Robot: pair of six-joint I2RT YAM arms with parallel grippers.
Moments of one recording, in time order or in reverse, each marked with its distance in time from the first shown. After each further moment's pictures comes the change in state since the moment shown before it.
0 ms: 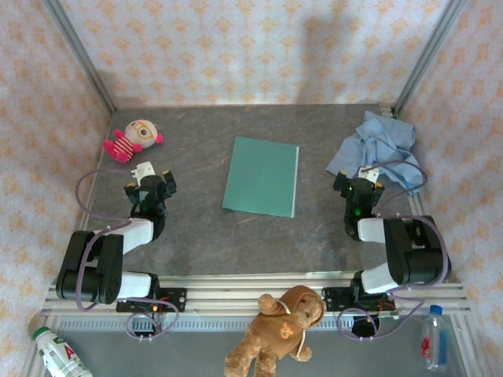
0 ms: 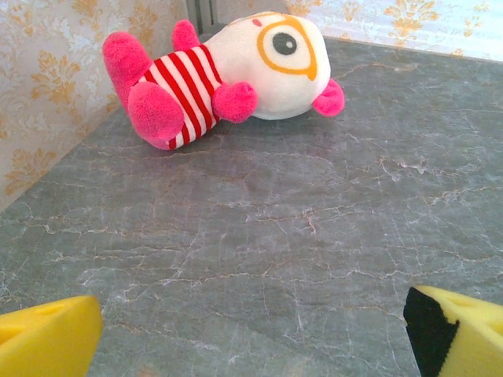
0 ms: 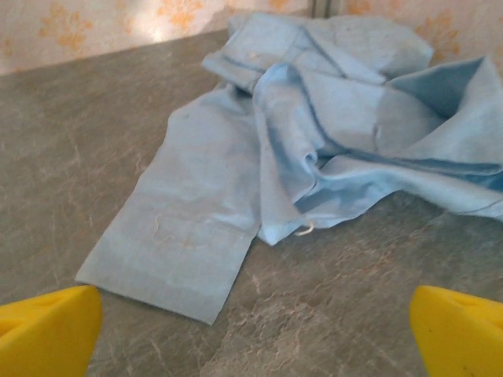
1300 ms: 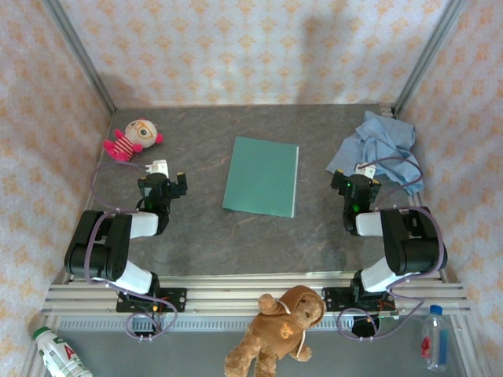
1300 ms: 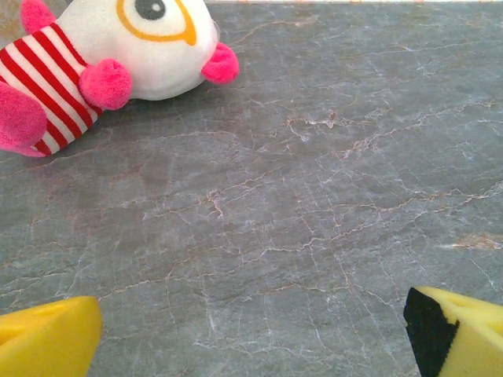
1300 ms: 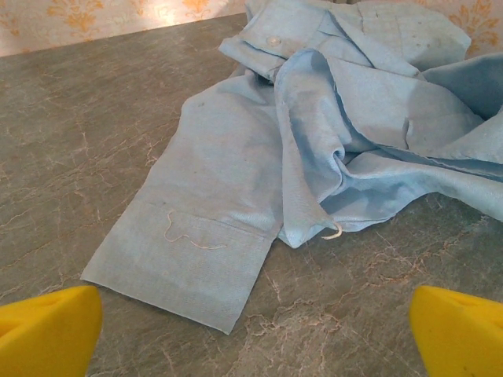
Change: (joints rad) left arm -0.009 0.168 0.039 0.105 0.199 0.118; right arm 0.000 0.055 0.050 -0.008 -0.021 -0.009
